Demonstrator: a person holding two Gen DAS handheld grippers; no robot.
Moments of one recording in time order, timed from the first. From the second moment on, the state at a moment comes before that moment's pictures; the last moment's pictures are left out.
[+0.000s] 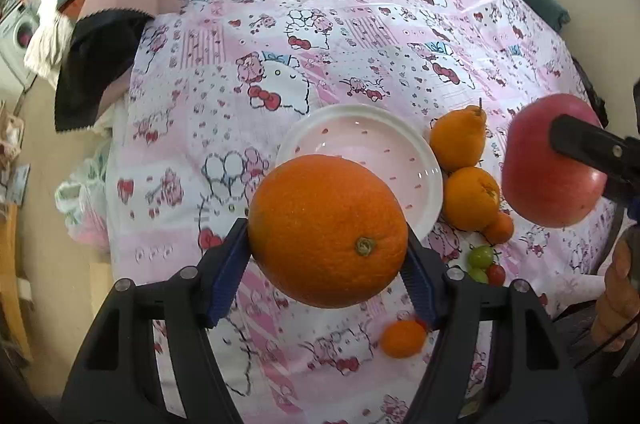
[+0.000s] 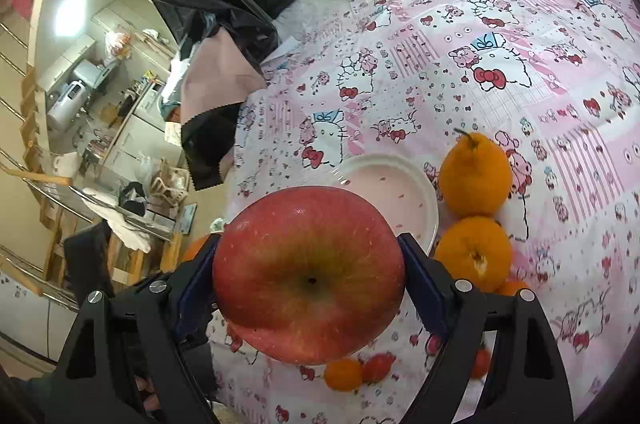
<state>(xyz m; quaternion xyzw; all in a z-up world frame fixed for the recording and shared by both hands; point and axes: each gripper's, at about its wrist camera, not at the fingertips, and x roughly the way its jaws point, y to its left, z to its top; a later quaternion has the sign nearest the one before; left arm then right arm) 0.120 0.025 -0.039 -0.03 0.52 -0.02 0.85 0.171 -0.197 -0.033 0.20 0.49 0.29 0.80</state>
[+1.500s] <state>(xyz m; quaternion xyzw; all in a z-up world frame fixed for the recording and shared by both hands) 0.234 0.001 -0.148 0.03 0.59 -0.05 0.81 0.287 -0.127 -0.155 0.14 0.62 0.19 0.75</state>
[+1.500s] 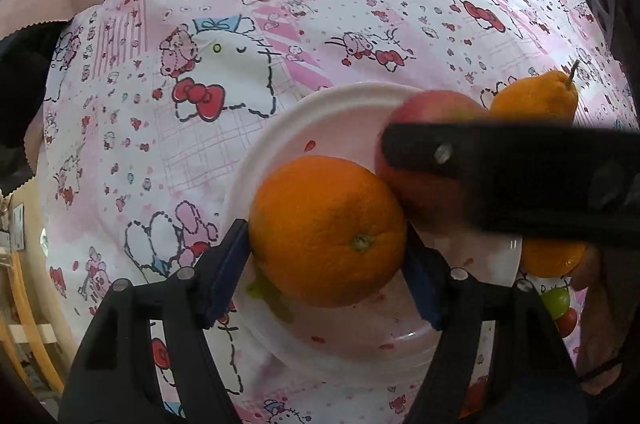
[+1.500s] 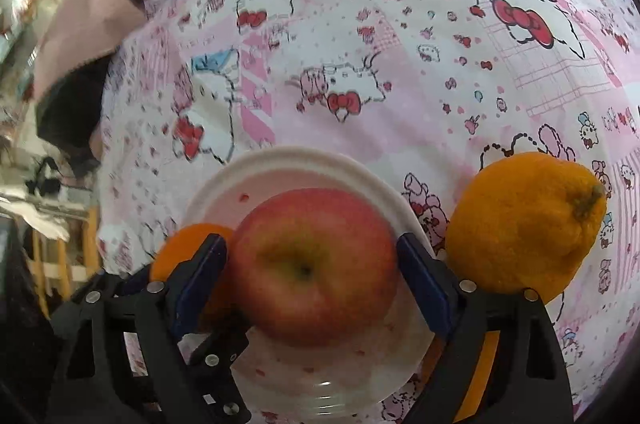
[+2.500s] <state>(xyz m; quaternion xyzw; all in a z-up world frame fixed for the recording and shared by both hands) 0.205 0.002 -0.091 0.00 0.54 -0.06 0.84 0.259 -0.165 -0.086 0.16 0.57 0.20 0.78</state>
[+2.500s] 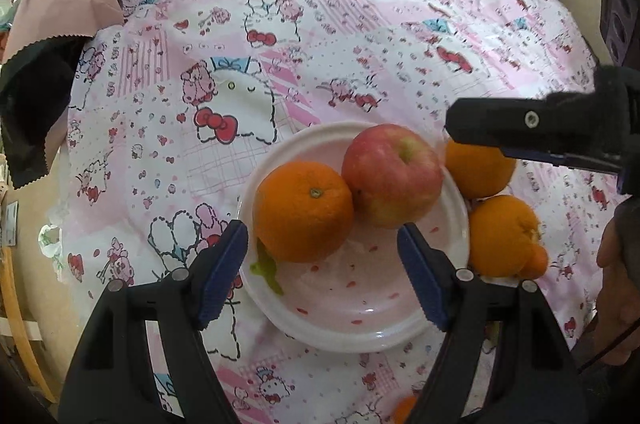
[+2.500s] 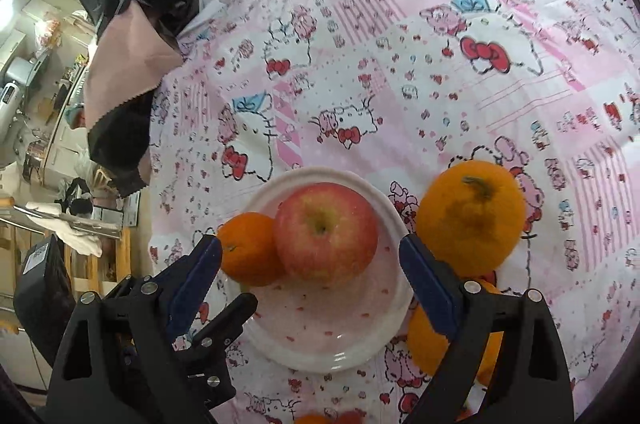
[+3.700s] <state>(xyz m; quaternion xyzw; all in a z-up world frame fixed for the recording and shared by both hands) 0.112 0.026 -0.030 -0.08 0.48 -0.01 0.87 0.197 -0.215 -0.138 -0.01 0.66 0.12 0.74</state>
